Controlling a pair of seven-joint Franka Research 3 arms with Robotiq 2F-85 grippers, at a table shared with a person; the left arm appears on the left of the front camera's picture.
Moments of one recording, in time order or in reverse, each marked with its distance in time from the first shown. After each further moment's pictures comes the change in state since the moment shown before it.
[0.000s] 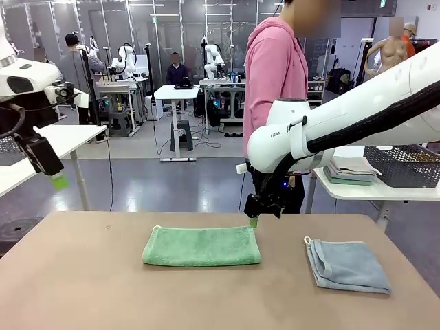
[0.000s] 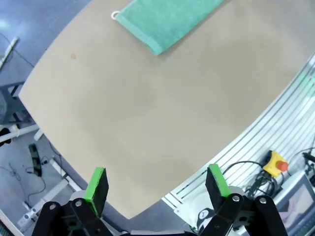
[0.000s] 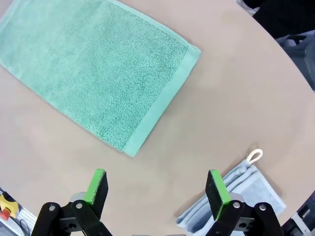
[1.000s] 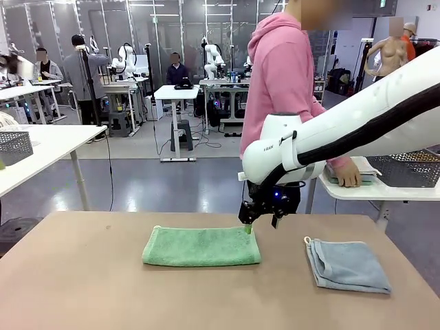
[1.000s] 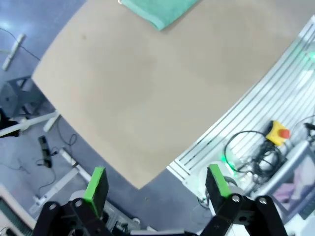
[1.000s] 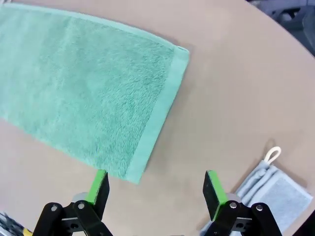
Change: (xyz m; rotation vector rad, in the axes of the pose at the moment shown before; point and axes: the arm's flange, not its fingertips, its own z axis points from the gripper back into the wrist) left arm -0.056 0.005 0.077 0.015 0.032 -0.058; right arm 0.013 -0.002 -0.041 -0.002 0.015 -0.231
